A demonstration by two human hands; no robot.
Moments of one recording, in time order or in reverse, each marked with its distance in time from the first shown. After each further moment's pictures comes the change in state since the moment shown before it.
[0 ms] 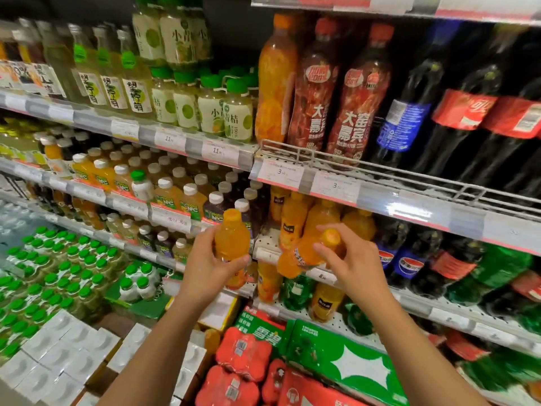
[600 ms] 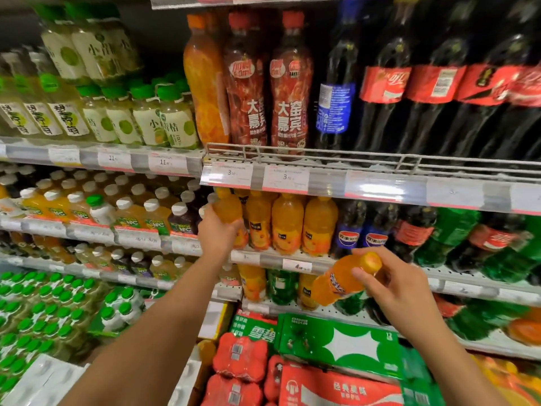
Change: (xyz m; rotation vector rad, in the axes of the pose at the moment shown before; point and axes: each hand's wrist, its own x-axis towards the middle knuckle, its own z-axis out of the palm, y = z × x) left_hand 0.102 0.009 0.101 0.200 0.129 -0.080; right_hand -0.092 0.046 -0.081 -0.048 0.116 0.149
